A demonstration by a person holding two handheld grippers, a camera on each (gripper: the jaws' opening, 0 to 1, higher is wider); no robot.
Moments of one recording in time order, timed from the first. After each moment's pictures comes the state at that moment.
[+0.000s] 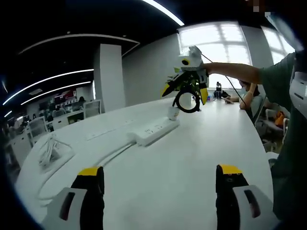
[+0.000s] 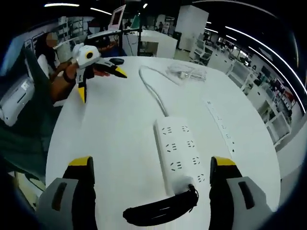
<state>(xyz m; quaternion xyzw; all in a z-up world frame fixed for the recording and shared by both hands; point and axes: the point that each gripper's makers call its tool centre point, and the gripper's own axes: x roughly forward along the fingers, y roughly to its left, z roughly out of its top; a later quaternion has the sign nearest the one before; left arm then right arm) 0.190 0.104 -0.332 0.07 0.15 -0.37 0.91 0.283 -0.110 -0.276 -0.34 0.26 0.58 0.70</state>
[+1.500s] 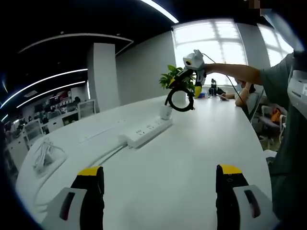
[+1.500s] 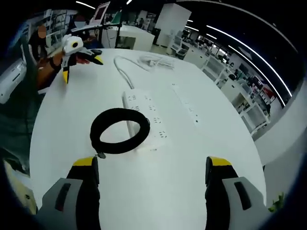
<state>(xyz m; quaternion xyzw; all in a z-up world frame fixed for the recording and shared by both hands) 0.188 0.084 -0.334 0.09 0.16 -0.39 0.90 0.320 -0.226 -0.265 -0.37 0.24 0.48 0.76</state>
